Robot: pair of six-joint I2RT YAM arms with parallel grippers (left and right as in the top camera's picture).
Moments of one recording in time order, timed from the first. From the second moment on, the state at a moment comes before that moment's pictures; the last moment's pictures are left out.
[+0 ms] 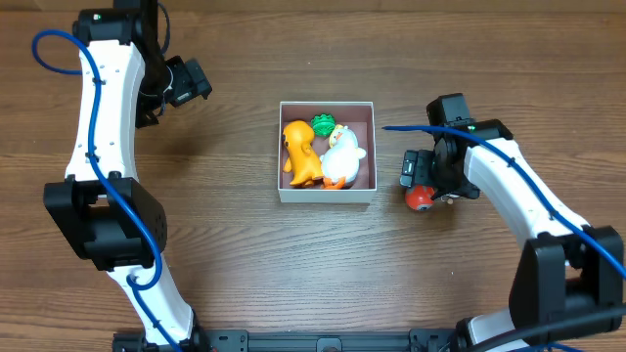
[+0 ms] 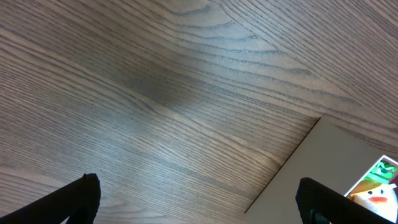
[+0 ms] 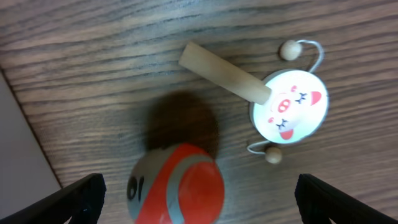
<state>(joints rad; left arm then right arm) 0.07 2.06 2.05 -1.43 0.07 -0.47 0.18 1.70 1.14 -0.92 0.06 0.38</state>
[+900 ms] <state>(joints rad) 0.07 2.06 2.05 -1.43 0.07 -0.47 0.18 1.74 1.13 -0.67 0.30 0.11</state>
